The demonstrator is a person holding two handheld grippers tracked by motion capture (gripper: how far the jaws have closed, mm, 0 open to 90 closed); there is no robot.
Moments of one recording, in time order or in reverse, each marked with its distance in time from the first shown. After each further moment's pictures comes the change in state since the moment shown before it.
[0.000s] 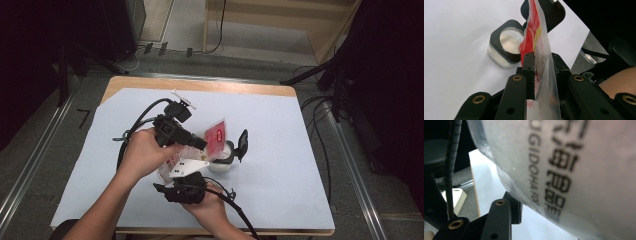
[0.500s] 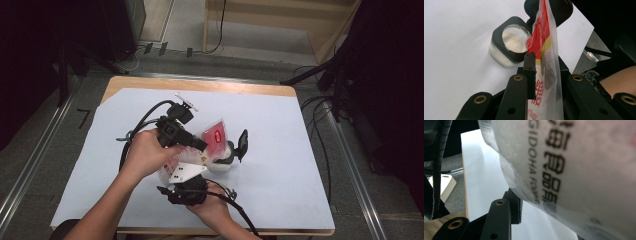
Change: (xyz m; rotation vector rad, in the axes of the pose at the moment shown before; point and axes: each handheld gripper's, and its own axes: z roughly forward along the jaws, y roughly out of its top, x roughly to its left) left arm 0.006 0.000 0.010 0.019 0.001 0.004; right arm -0.004 -0.012 0.005 0.041 -0.025 -0.111
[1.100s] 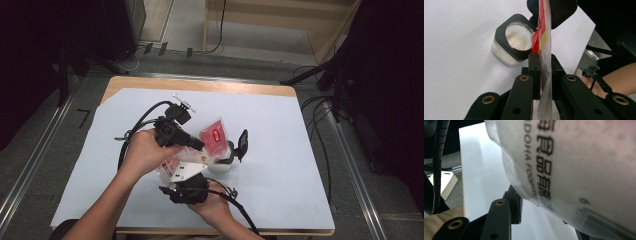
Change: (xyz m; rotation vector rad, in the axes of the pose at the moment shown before) left arm 0.007 -0.004 0.001 0.004 0.002 0.017; right arm -0.006 -0.005 0.003 0.027 0.014 0.003
